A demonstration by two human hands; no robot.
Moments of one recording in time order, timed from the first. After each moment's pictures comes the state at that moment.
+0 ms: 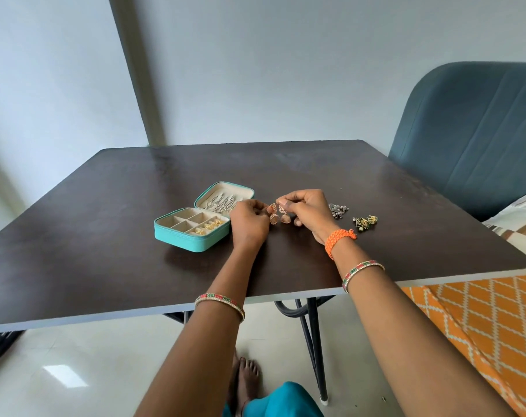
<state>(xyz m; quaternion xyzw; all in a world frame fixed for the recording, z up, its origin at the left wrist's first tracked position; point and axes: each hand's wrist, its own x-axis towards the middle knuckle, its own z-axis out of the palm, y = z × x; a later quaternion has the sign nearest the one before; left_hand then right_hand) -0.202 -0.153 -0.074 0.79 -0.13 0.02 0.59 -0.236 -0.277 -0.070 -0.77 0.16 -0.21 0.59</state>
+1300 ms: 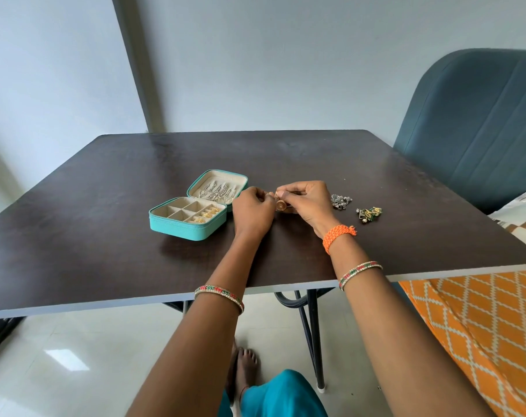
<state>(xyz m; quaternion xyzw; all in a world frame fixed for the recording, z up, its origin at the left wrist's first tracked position) -0.204 -0.155 -0.071 0.82 -0.12 0.03 0.56 -0.234 -0.268 -0.076 -0.74 0.15 -0.24 0.61</state>
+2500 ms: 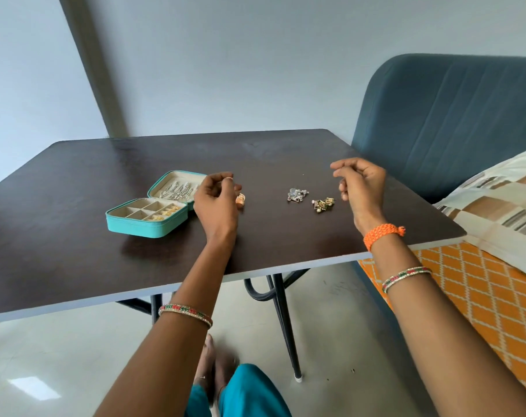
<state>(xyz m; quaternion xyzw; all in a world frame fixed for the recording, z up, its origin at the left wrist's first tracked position) -0.250 -0.162 -0.055 0.60 -0.09 0.07 0.79 -0.343 -0.354 -0.035 -0.66 0.19 -0.46 0.56</state>
